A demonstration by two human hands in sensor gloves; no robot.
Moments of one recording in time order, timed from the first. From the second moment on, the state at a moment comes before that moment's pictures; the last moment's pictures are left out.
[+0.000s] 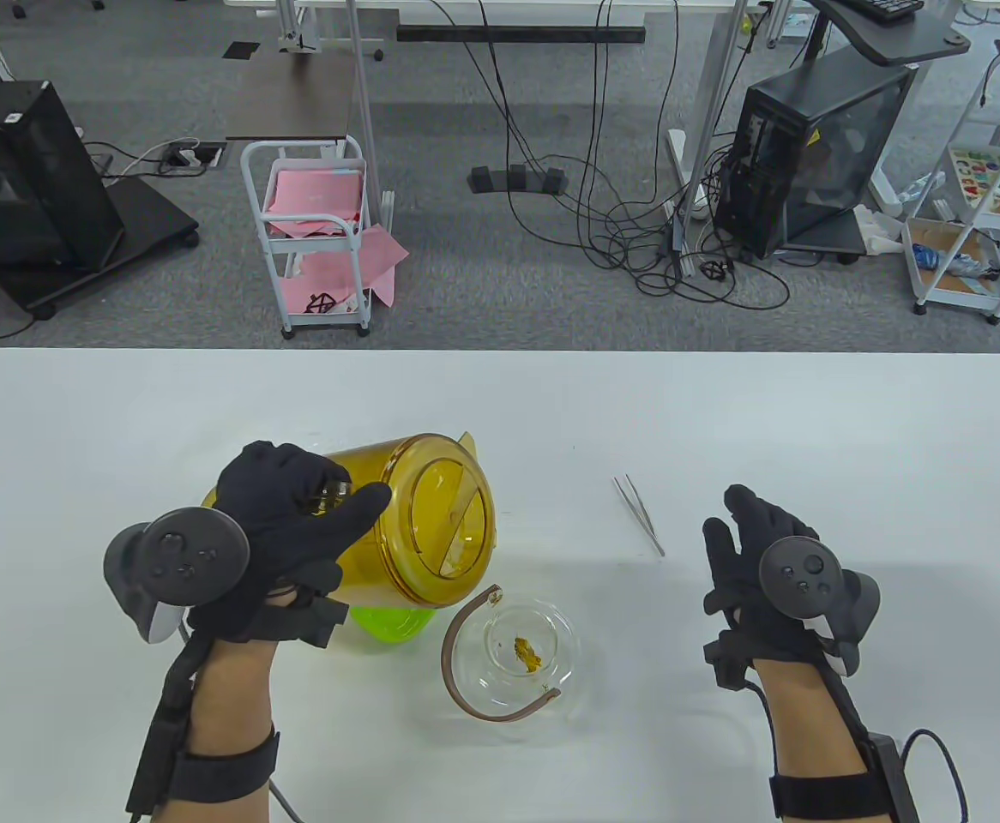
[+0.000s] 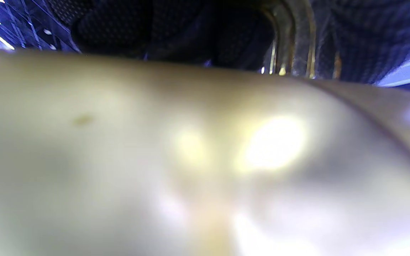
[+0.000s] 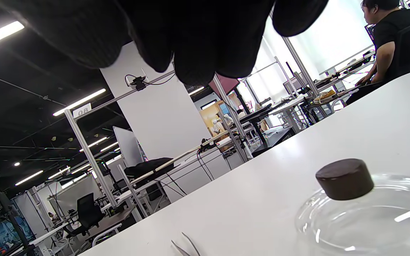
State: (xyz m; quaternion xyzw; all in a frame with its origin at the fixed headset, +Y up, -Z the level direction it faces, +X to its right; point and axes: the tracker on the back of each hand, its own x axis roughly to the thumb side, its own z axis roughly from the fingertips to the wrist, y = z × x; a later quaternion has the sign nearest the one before) left_hand -0.227 -0.543 -0.307 0.25 -0.17 0.32 0.90; right_hand 0.259 -0.684 -0.344 -0.05 -0.17 0.95 0.26
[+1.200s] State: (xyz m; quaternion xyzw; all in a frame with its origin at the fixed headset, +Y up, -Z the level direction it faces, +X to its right) left_hand -0.151 -0.554 -0.305 0.15 -0.30 0.18 0.92; right_hand 0.261 -0.684 -0.345 -0.05 -0.17 0.95 0.26
